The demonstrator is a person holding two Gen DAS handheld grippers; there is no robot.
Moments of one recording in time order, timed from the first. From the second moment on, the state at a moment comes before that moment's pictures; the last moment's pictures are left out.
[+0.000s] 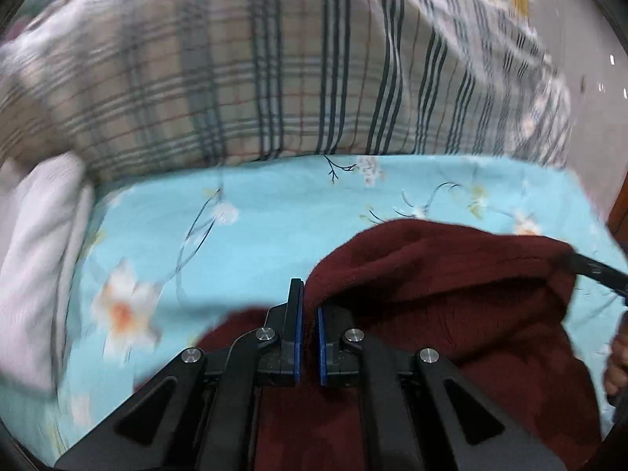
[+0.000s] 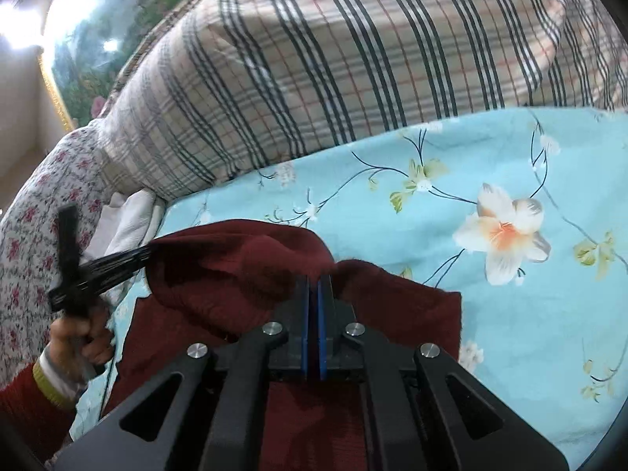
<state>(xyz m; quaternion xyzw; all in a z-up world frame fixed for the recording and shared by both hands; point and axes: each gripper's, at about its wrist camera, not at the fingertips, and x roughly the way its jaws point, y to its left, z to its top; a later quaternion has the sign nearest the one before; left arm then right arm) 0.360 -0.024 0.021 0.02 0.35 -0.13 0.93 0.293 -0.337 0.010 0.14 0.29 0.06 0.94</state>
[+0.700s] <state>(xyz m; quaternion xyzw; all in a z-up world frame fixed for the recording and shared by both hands) 0.248 0.029 0.004 -0.06 0.38 -0.13 0.91 0.268 -0.316 0.010 0.11 0.35 0.14 0.92</state>
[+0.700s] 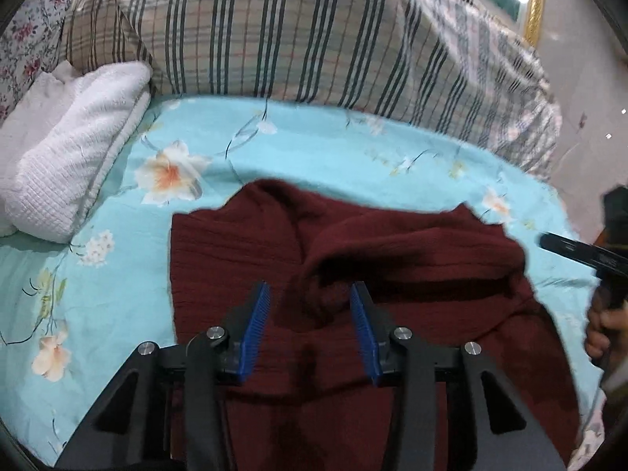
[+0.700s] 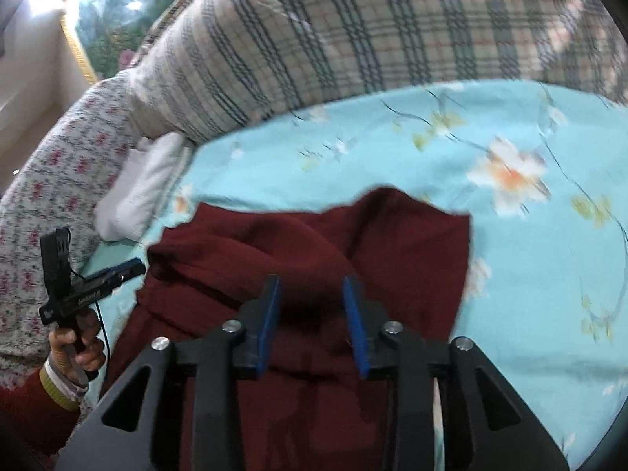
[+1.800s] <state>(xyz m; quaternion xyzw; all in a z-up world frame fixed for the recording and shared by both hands) 0.325 -0.027 -0.049 -0.15 0.45 -0.24 0.84 0.266 -0.180 0.016 -0.06 0.37 0.32 0.87</state>
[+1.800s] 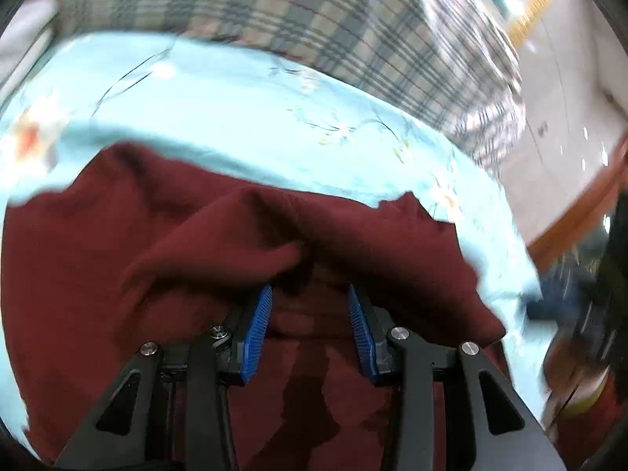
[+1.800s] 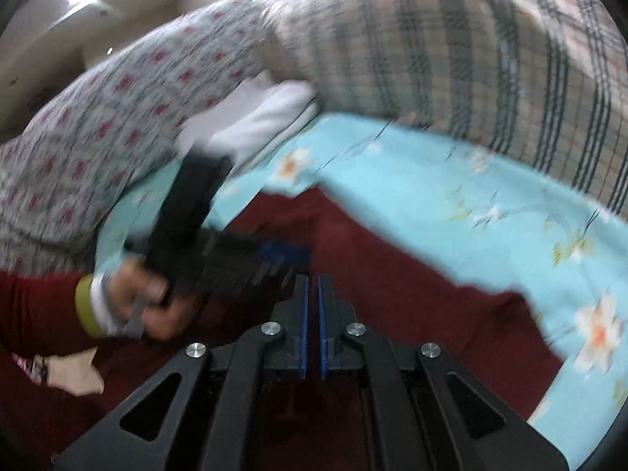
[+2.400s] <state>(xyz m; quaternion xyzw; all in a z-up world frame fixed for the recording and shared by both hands) 0.272 0.009 -0.024 -0.16 0.43 -0.25 0.85 0.267 -0.206 0.024 -0.02 0.33 0.23 0.92</state>
